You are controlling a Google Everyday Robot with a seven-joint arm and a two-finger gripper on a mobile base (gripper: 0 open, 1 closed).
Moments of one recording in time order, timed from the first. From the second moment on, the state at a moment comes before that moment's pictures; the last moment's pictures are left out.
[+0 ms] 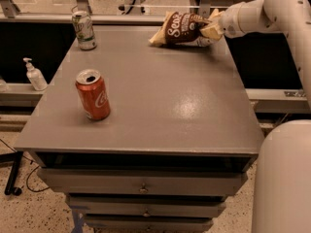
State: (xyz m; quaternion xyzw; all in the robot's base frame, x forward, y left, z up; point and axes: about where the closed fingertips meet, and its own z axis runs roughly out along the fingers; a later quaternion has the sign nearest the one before) arm 0.826 -0.194 0.903 -0.47 0.72 0.07 0.51
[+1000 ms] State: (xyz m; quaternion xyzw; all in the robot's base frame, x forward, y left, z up) arm 0.767 -0.181 0.994 -0.48 0.62 0.11 0.61
